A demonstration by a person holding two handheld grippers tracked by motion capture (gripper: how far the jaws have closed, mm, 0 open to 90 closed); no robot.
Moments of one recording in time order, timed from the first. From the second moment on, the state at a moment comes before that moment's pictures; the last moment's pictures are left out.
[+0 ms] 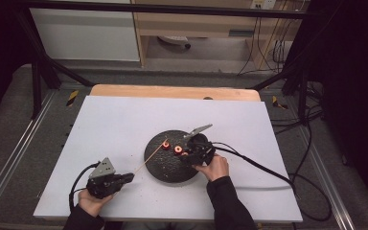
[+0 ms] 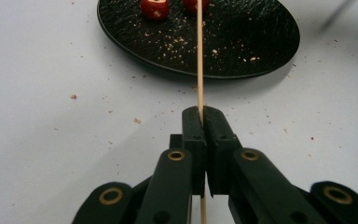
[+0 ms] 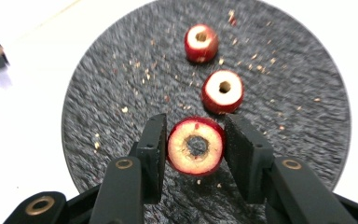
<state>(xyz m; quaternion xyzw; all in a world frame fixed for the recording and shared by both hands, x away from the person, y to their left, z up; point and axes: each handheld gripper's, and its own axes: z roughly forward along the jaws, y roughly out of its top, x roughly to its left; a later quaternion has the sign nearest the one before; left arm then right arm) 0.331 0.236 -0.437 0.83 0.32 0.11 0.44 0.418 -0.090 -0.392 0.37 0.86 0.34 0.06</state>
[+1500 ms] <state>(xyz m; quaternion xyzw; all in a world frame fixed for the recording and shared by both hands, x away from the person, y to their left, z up) 0.321 0.205 -0.443 0.81 0.32 0.10 0.48 0.401 -0.113 -0.407 0.47 0.55 0.68 0.11</state>
